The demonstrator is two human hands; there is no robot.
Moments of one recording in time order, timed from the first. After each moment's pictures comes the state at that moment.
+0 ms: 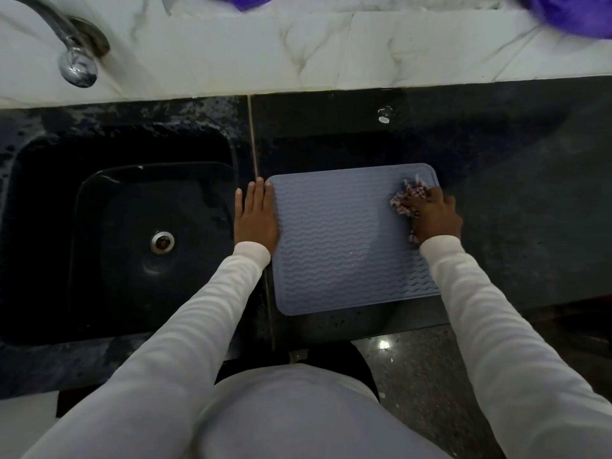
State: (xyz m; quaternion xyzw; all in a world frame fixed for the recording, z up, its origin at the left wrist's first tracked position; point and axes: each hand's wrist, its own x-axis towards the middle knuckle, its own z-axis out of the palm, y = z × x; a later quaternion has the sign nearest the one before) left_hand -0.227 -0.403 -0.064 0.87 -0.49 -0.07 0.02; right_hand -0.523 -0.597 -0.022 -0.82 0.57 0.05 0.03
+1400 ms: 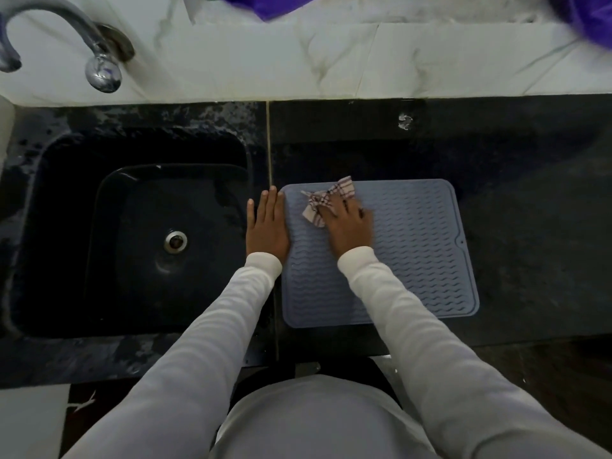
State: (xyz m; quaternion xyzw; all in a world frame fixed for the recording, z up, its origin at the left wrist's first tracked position) left_hand -0.229 -0.405 -0.069 0.88 -0.46 -0.09 0.03; right_hand -0.365 -0.510 -0.032 -0.92 0.38 0.09 0.01
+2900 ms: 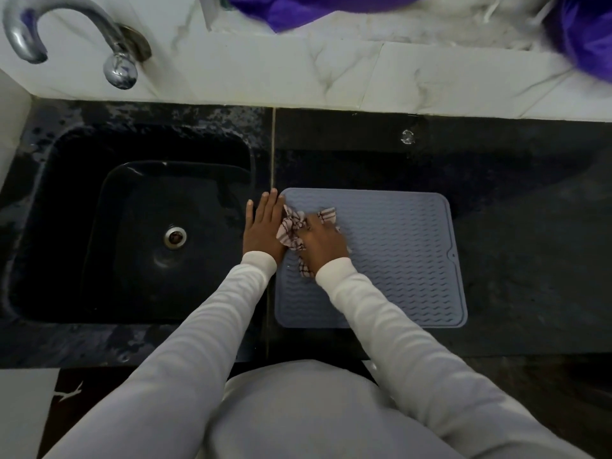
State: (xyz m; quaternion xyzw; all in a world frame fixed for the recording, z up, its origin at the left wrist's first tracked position) left_hand -0.227 -0.403 -0.067 0.88 -0.47 -0.10 0.04; right_hand -0.355 -0.474 -0.008 -0.94 0.31 0.08 0.11
